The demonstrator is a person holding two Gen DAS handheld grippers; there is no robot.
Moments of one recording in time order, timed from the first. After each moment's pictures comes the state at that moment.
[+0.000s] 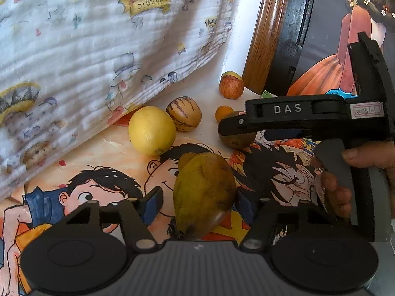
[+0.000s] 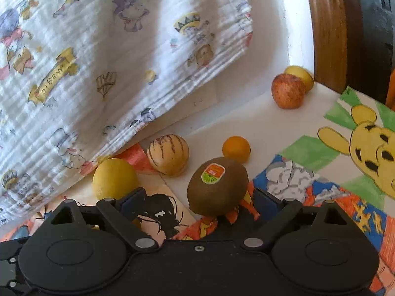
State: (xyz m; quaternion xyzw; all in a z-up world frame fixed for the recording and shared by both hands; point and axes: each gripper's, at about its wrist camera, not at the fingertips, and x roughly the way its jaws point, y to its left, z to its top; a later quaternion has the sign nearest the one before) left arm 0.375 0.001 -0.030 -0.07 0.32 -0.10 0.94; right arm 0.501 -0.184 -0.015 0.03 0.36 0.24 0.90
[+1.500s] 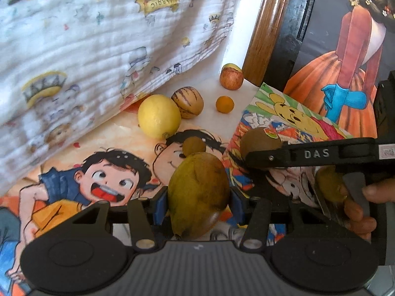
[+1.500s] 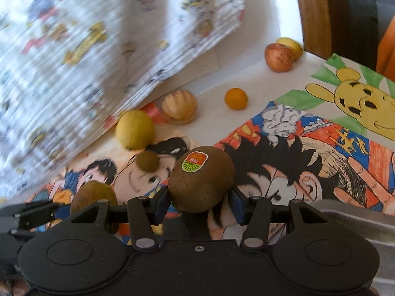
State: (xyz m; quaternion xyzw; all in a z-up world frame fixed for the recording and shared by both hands) left arm 0.350 0.010 -0.020 -0.07 0.35 -0.10 0.93; right arm 0.426 -0.209 -0.017 0.04 0.40 0.24 0.88
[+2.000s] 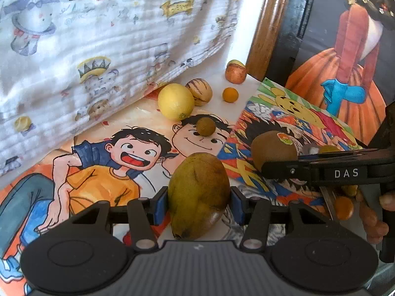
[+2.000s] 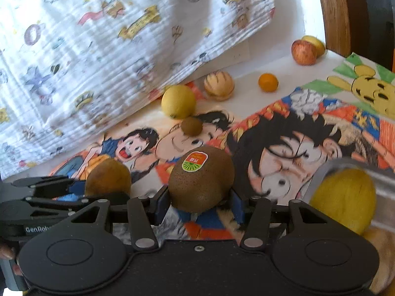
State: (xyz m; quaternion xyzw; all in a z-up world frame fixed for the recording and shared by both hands) left arm 0.302 0.027 -0.016 -0.07 0.35 -0.09 0.93; right arm 0.369 -0.205 -0.017 0.03 0.40 0.30 0.86
